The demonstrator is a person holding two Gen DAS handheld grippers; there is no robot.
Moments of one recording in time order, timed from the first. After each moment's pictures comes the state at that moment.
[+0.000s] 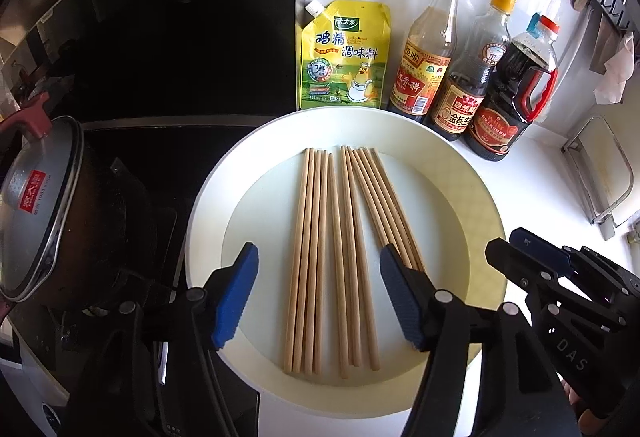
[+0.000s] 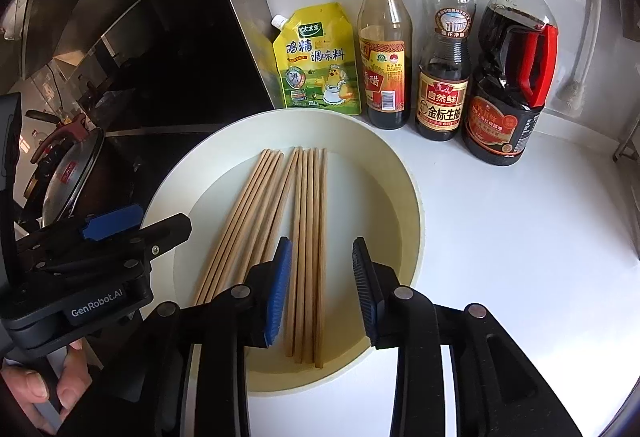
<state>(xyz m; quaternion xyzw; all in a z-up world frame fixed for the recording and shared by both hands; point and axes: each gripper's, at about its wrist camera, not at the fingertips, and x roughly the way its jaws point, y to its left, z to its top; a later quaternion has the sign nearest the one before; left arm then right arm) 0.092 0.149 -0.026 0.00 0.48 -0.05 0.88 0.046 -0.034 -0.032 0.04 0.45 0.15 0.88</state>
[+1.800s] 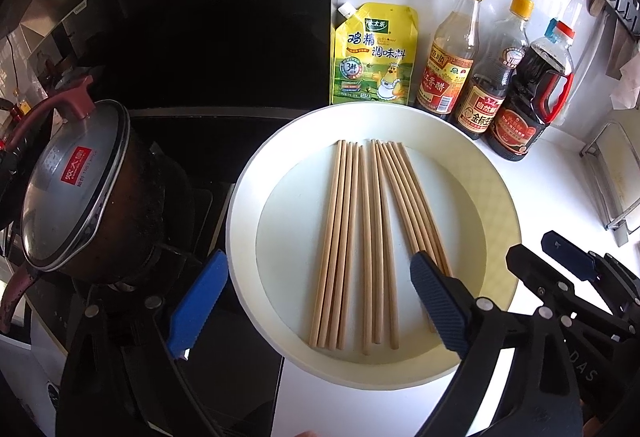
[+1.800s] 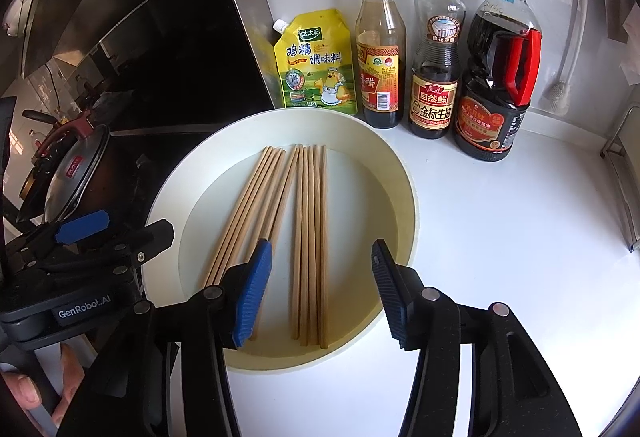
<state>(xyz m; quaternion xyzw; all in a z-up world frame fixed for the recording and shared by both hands) 0.075 0.161 -0.018 0.00 0.48 0.00 0.88 0.027 -0.032 -0.025 0.04 0.44 0.14 0.88</state>
